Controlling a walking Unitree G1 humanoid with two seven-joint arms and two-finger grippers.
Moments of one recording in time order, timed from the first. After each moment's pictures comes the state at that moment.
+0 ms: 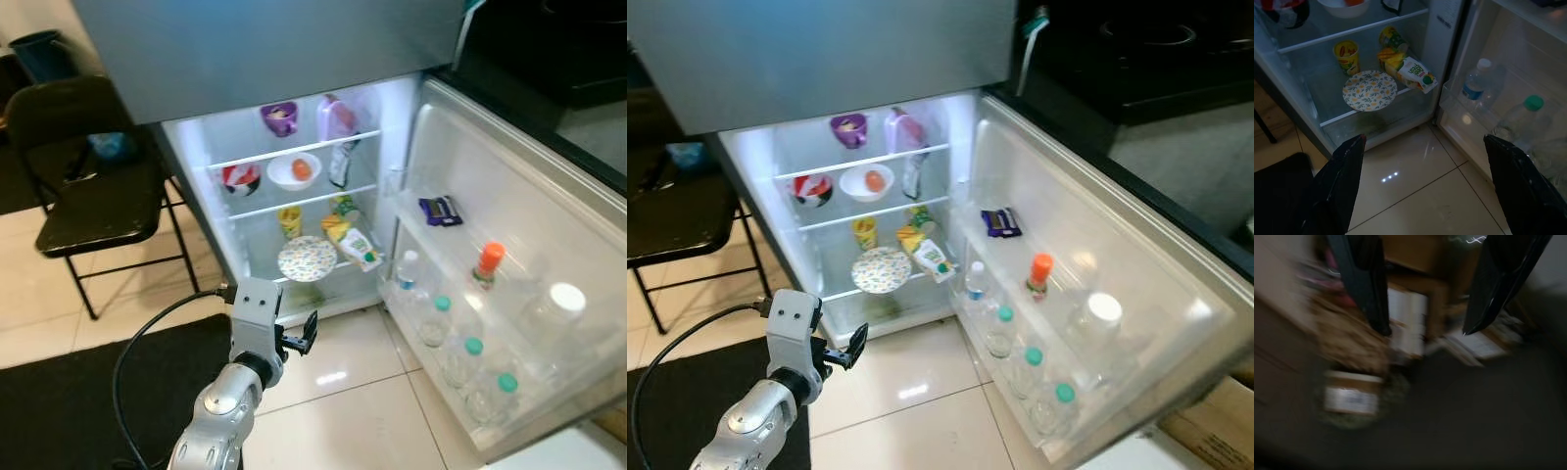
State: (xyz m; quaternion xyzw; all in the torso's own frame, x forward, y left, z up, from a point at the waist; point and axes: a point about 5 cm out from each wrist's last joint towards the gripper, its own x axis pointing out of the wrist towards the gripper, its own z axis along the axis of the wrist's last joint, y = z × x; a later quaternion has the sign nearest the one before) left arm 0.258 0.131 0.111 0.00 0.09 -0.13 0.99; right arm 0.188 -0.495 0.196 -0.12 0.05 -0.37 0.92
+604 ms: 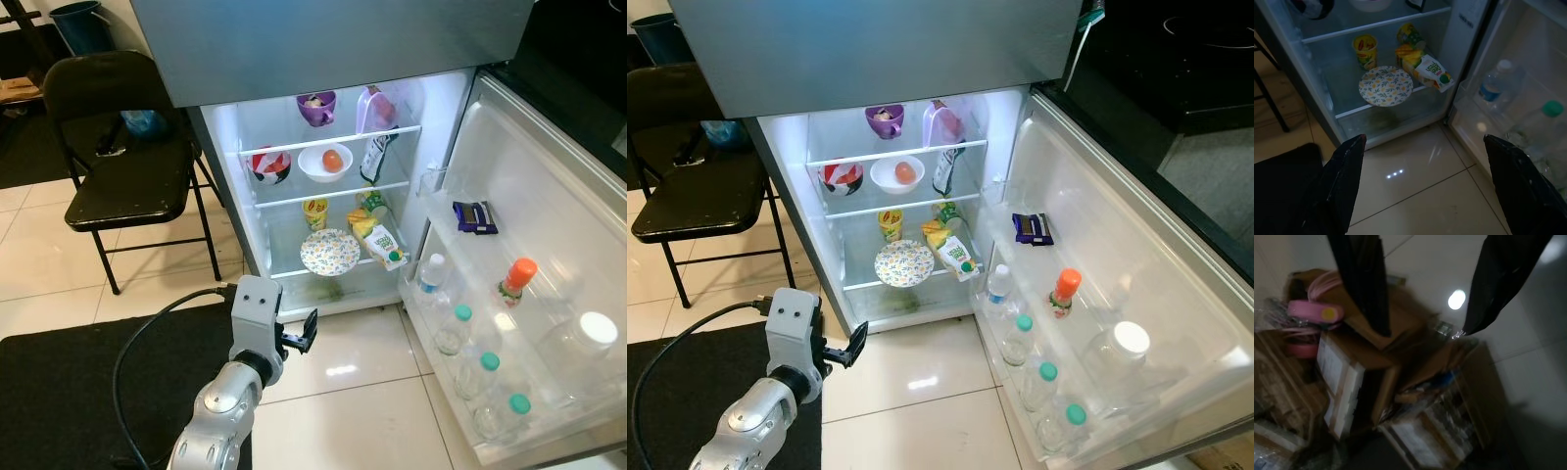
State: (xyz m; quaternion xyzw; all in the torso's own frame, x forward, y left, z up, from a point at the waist) left arm 0.259 0.132 0.112 0.00 0.09 -0.13 0.99; right arm 0.208 -0.426 0.076 -0.13 0.22 -0.22 0.94
